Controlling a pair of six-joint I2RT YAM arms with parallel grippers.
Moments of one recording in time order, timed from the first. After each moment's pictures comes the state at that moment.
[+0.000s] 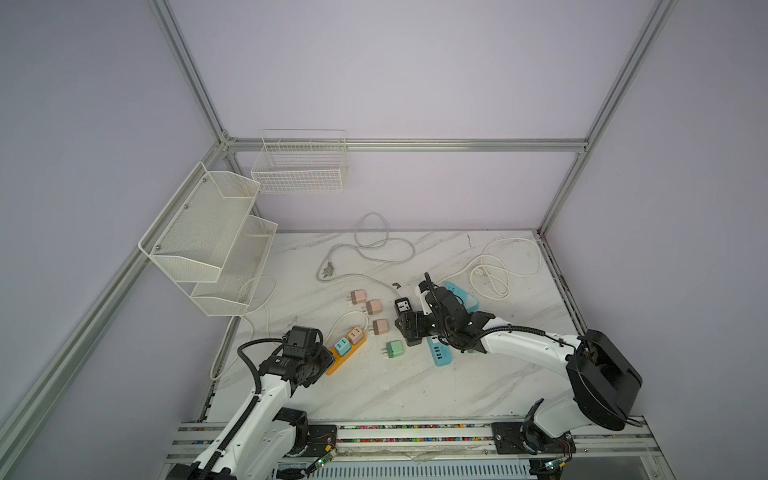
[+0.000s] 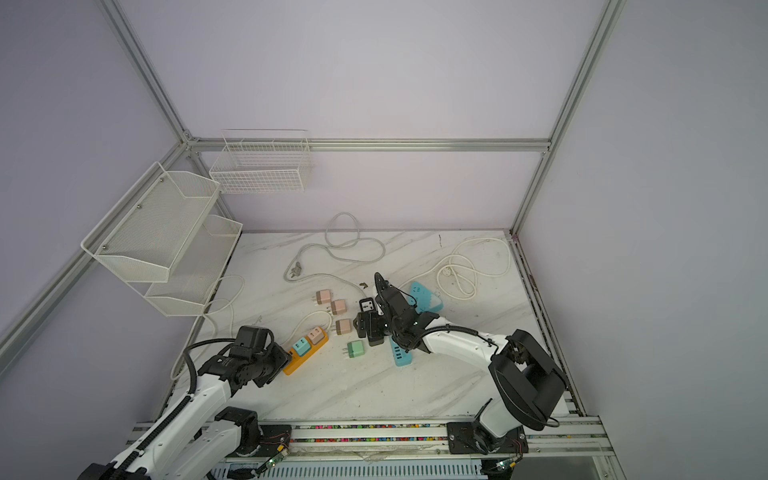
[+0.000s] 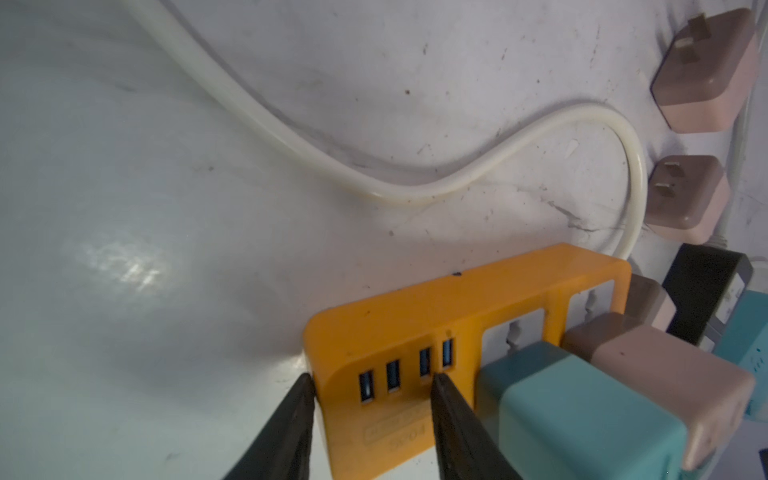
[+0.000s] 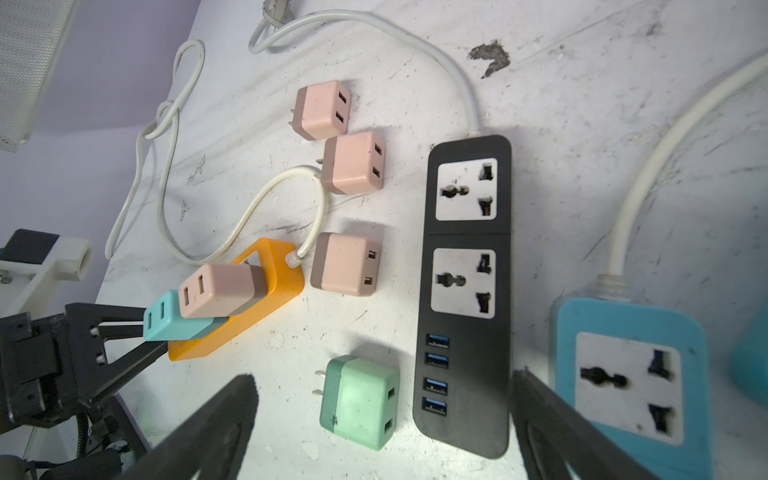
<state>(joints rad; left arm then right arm) -0.21 0.83 0.40 -0.64 0.07 -1.03 0.82 1.52 0.89 -0.10 -0.09 0.62</state>
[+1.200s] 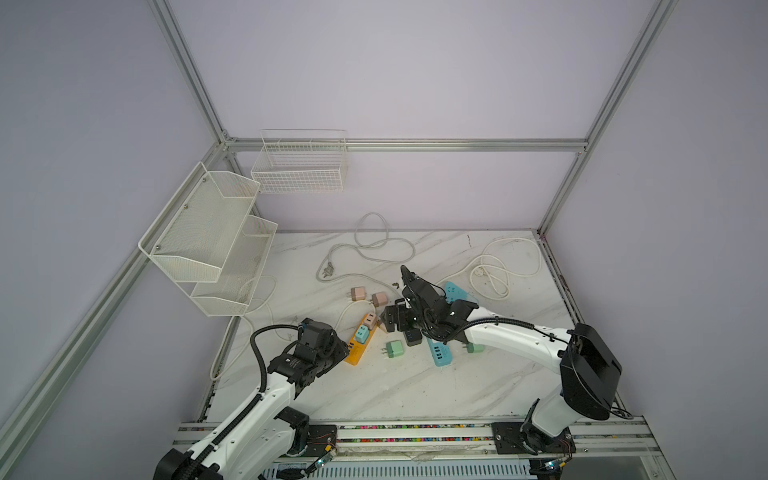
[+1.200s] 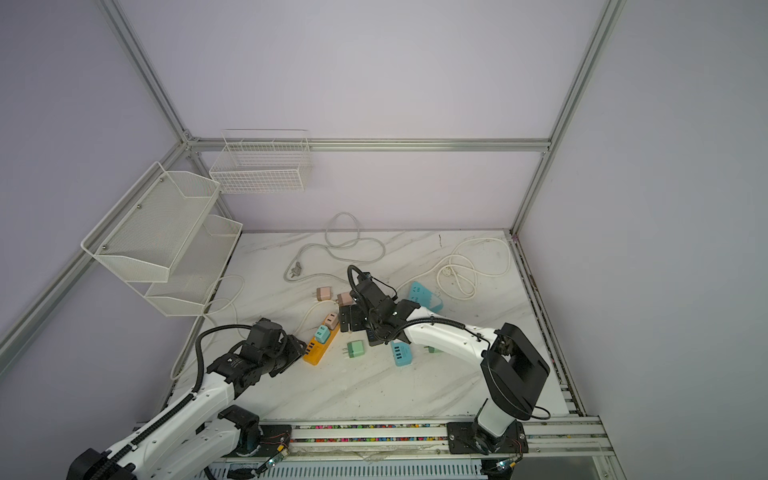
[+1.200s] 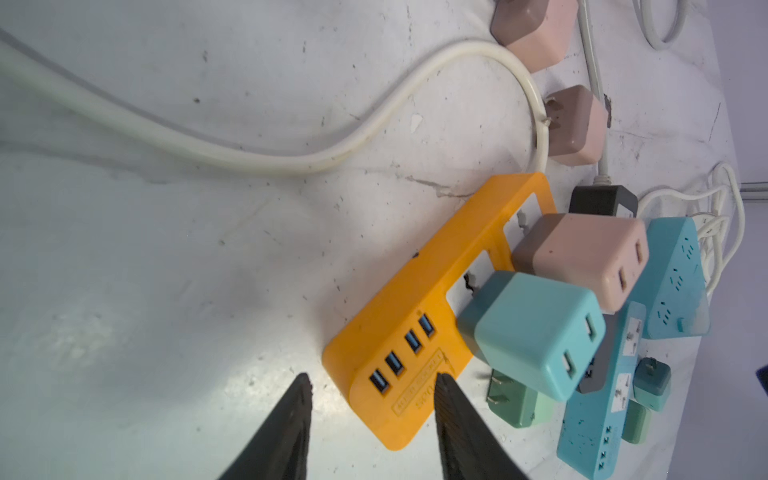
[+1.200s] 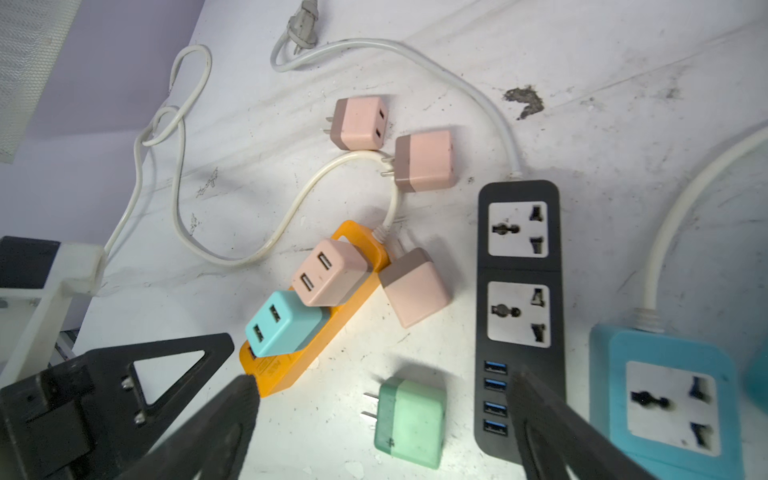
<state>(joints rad) -0.33 0.88 0.42 -0.48 0.03 -0.96 0.95 1.64 1.20 -0.34 0.08 0.68</state>
